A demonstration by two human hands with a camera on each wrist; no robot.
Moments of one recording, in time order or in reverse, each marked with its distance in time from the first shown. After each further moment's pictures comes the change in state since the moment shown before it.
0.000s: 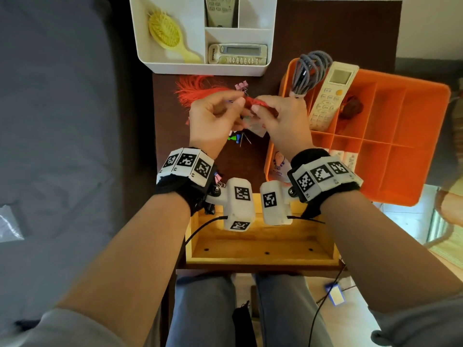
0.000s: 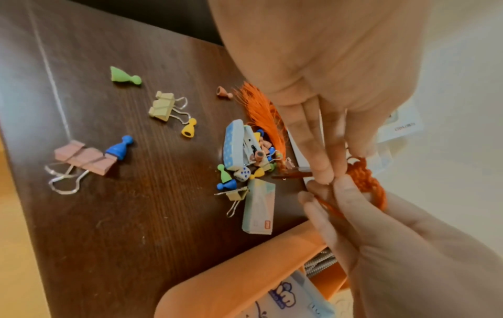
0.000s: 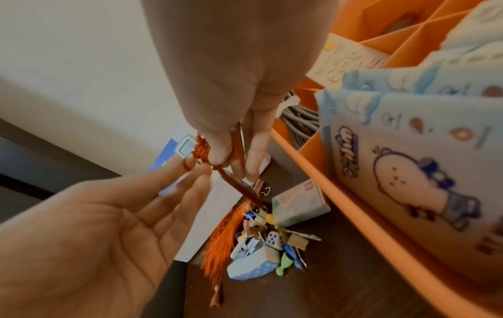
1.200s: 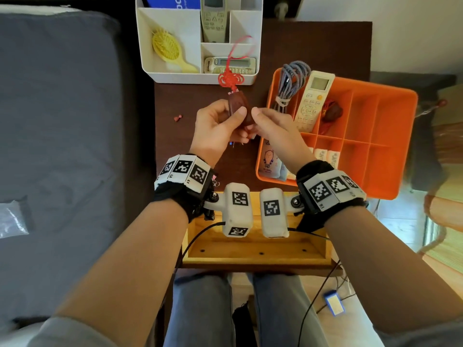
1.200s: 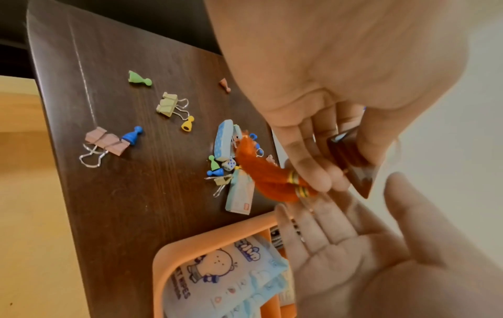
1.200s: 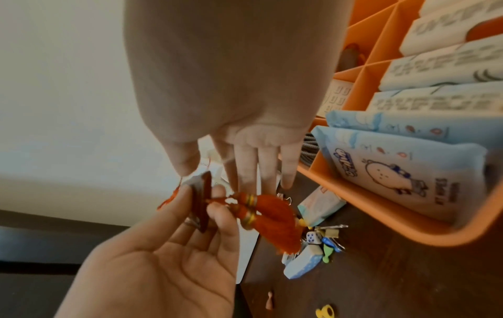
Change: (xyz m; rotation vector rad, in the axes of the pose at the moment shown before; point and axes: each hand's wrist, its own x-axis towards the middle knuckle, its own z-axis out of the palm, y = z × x) left_hand -0.032 0.033 0.011 -0.101 -0.106 -0.131; right_hand -0.036 -0.040 -0.029 0.587 -0.166 0.370
